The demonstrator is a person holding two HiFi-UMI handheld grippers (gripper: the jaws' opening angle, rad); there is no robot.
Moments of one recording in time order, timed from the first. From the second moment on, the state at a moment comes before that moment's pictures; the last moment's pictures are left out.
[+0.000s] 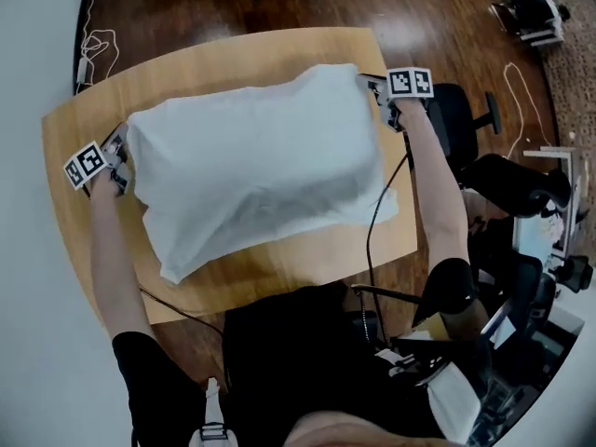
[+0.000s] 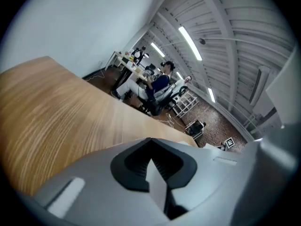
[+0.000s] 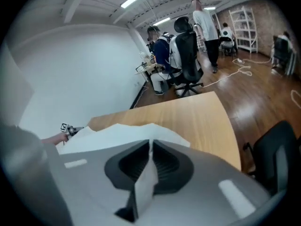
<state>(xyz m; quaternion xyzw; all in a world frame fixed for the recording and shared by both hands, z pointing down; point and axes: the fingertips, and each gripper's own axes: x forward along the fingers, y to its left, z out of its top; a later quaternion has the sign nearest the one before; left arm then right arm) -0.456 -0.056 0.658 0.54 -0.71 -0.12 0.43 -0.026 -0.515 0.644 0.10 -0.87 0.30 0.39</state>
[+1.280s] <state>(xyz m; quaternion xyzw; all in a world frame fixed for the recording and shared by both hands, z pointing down) -0.505 -0.115 0.519 0.56 -0.80 0.01 0.21 -0.074 -0.531 0.510 0.12 -0.97 0.03 0.20</state>
